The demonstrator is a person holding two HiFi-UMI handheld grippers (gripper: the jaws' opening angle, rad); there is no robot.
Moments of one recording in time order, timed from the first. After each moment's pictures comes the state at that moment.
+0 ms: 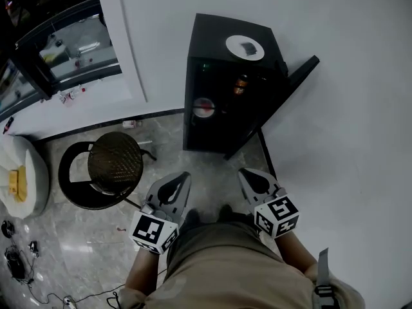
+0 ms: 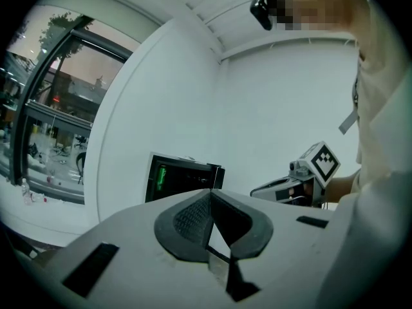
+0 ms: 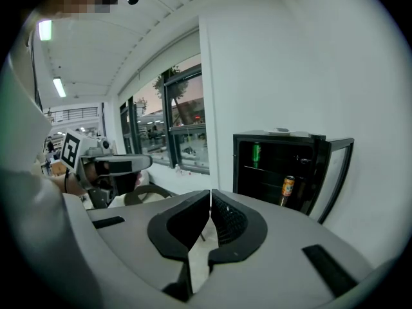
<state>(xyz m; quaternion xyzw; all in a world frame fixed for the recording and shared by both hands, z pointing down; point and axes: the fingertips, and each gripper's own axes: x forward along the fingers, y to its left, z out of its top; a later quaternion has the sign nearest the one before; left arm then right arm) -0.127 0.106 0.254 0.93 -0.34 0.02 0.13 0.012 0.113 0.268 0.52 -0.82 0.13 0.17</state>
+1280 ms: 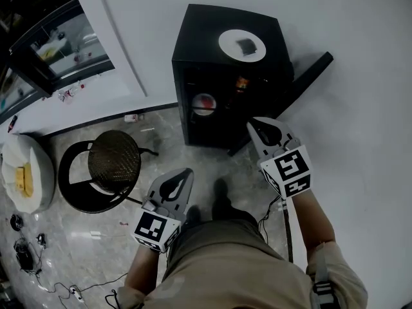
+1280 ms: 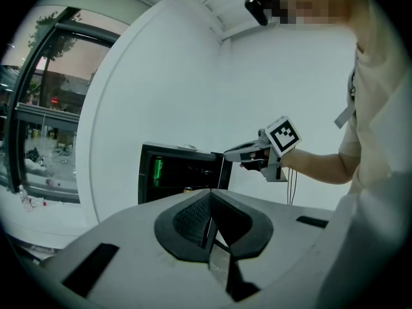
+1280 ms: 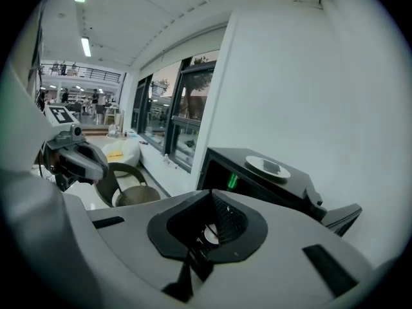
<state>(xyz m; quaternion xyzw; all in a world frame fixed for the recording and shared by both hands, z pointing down) -0.062 0.039 0.264 0.92 -0.35 0.06 0.13 0.089 -0.054 0.221 0.49 -0.84 -0.02 0.26</state>
